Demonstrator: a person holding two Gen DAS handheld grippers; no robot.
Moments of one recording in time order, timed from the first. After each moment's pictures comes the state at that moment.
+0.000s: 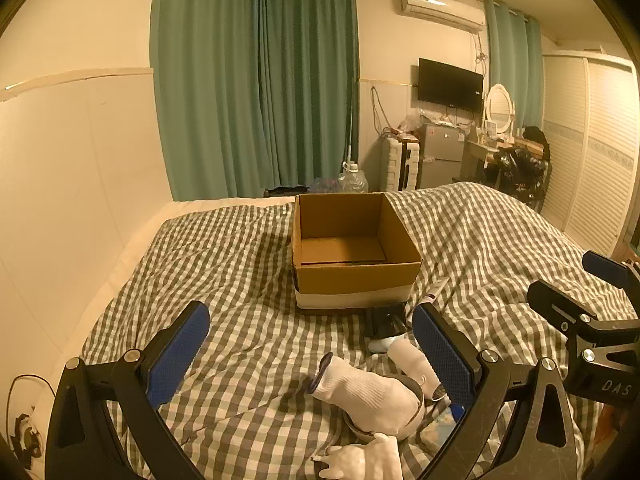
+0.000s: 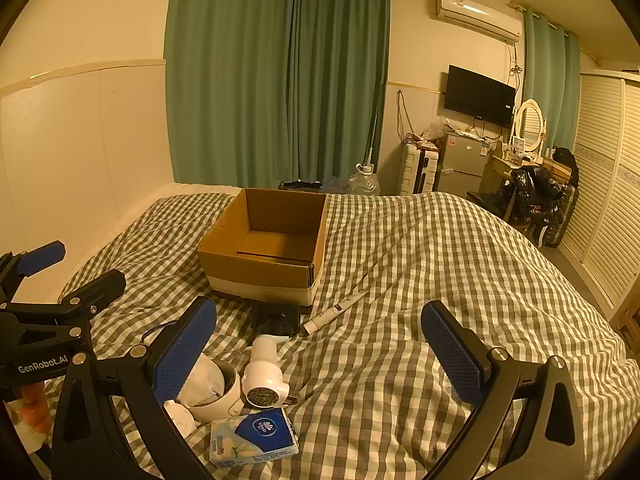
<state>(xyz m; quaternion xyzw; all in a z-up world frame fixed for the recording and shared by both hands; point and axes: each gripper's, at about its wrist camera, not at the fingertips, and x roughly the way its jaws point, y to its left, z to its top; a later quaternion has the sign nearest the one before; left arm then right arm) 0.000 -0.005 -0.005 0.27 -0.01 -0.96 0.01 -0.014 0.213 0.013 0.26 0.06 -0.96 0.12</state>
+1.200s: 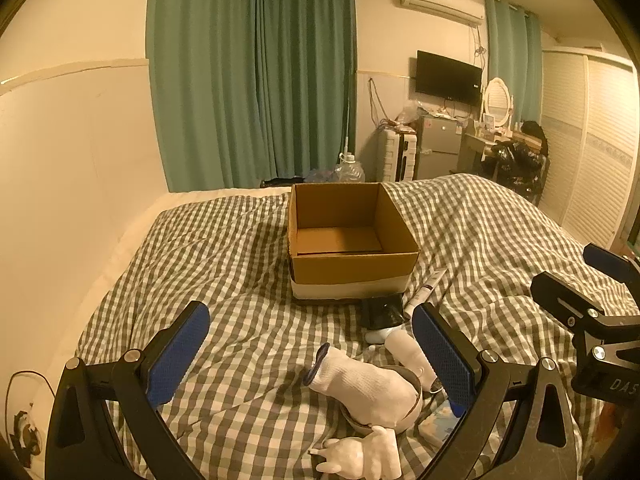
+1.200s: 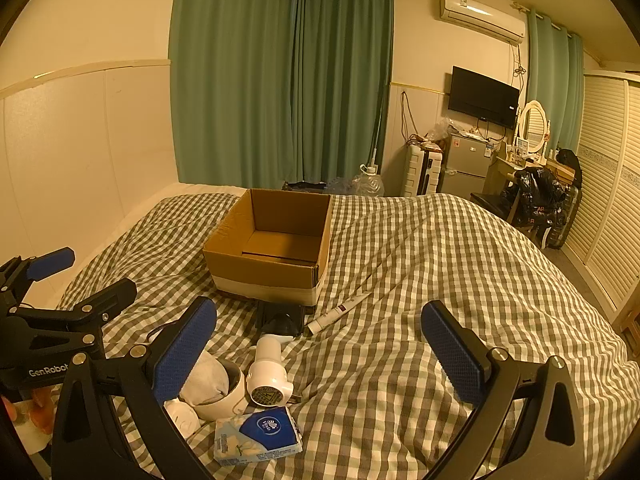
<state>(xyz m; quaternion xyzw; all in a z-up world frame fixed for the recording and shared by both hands) -0.003 -0.002 -0.008 0.29 -0.01 -0.96 0.00 -0.015 0.211 0.016 0.26 0.06 -0.96 0.12</state>
